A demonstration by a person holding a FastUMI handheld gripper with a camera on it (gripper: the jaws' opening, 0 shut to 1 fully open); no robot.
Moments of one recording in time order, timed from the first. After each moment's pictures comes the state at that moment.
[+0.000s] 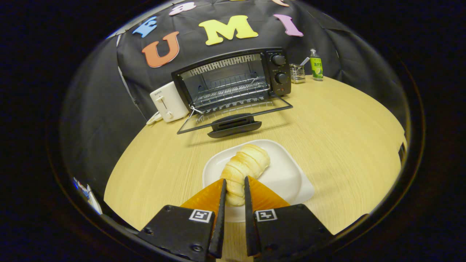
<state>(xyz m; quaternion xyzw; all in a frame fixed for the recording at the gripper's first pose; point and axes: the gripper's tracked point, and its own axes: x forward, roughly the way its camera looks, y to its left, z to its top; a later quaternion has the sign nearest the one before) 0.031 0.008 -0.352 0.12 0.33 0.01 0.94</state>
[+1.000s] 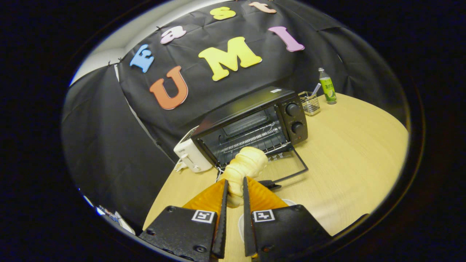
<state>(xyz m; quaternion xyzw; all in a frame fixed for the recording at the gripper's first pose) 0.119 0.009 -0.215 0.21 0.23 0.07 0.95</state>
